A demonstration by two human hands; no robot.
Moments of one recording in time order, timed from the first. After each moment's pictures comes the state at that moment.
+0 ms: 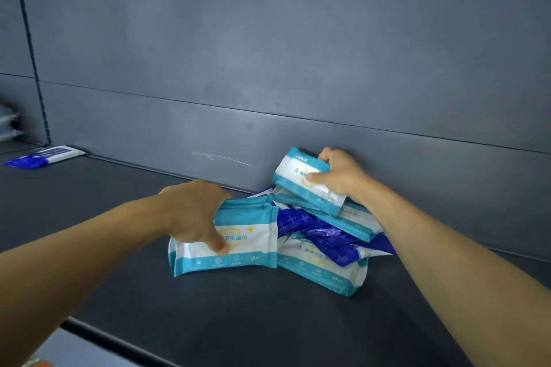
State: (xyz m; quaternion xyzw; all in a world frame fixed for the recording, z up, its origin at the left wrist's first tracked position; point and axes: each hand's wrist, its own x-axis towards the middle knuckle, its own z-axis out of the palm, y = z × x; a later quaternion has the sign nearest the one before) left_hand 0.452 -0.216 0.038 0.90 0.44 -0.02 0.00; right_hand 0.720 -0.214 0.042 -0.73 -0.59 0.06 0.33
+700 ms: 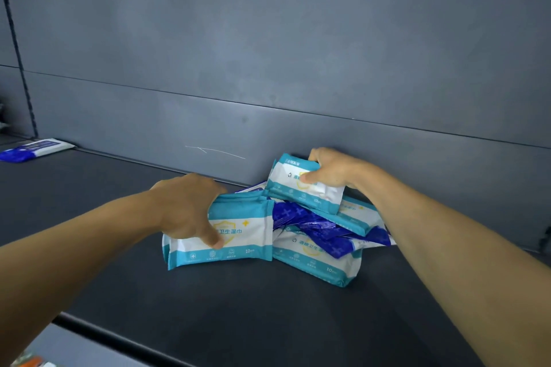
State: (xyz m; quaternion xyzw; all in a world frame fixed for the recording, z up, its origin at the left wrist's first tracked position) left_hand 0.451 -0.214 0.033 0.90 0.43 0.00 0.00; right_hand 0.713 -0.223 0.056 -0.76 -0.63 0.08 0.15
